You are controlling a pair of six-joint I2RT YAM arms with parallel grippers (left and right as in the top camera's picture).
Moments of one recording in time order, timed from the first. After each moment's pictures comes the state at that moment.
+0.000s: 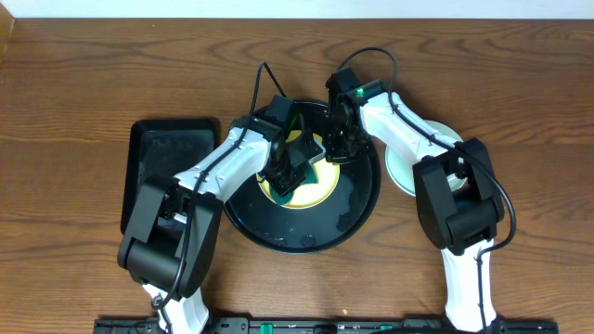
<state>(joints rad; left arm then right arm) -0.43 1.90 1.22 -0.80 0.26 0.48 0.46 2.23 1.68 -0.97 -0.24 0.33</state>
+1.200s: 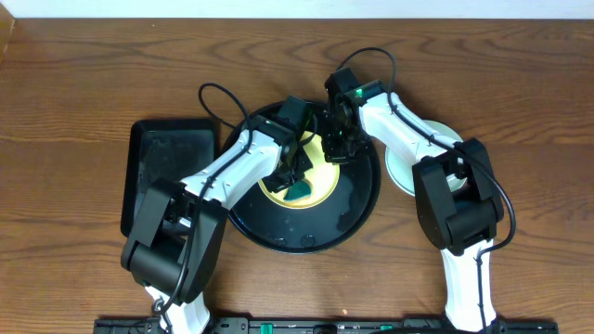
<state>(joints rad) -0.49 1.89 1.25 -0.79 0.05 -1.05 0.47 2.23 1.68 -0.97 -0.23 0.34</state>
